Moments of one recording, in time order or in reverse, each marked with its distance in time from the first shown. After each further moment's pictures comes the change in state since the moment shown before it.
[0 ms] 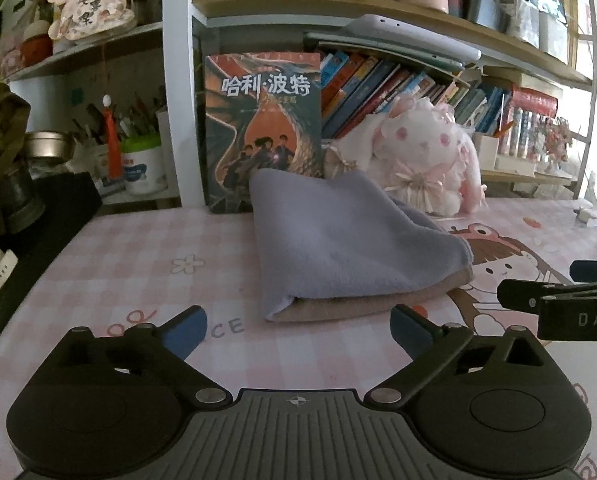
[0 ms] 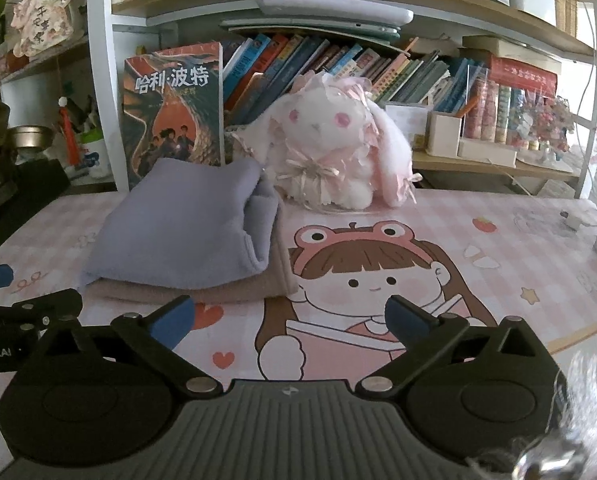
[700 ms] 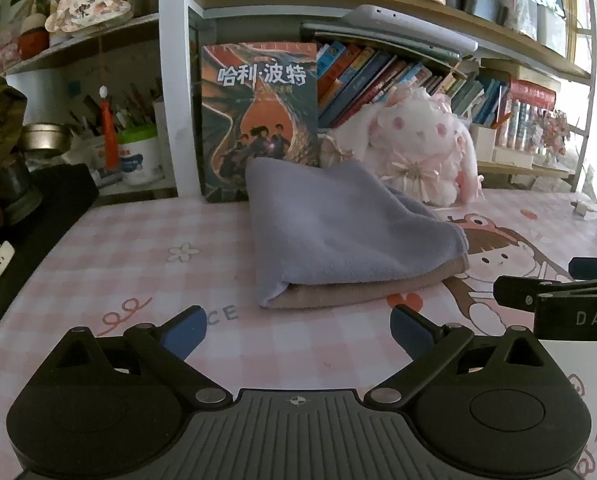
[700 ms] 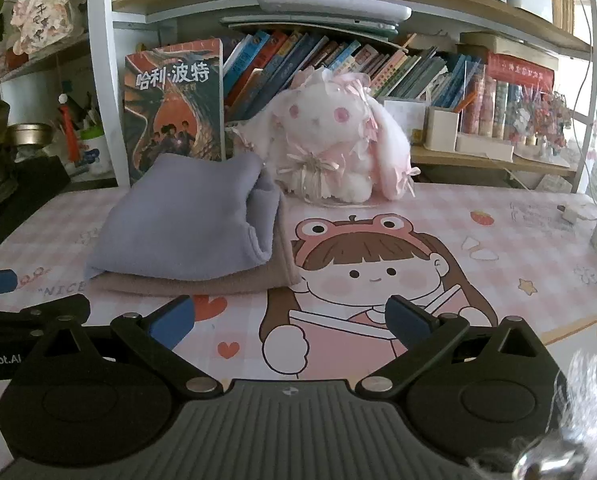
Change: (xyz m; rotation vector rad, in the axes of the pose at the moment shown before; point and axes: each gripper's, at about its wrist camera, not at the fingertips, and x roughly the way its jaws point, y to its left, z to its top) left arm 0.002 -0.002 -0.005 0.002 0.028 -0.011; right arm -0.002 0.003 -0.003 0.004 0.015 -0.007
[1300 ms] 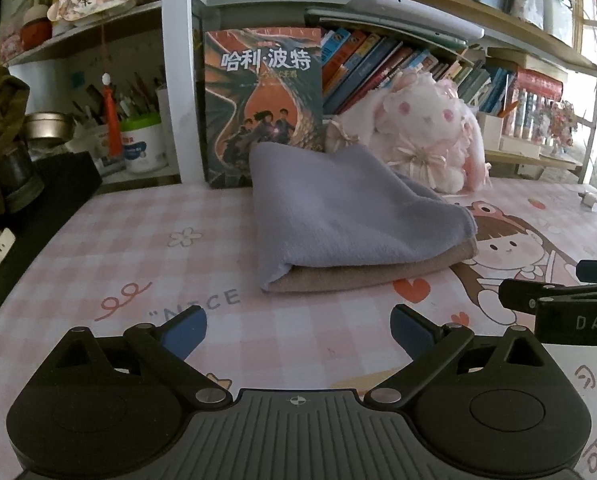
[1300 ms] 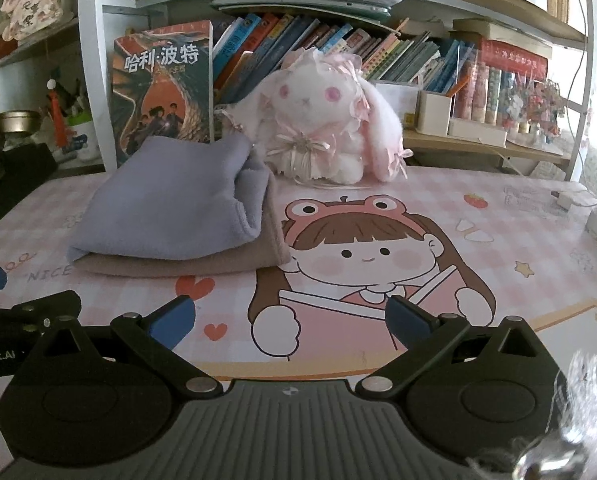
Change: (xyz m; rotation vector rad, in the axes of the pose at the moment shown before) left arm 0.006 -0.001 -0.007 -0.003 0.029 0.020; right arm 0.006 0.000 -0.010 0.002 0.027 -0.025
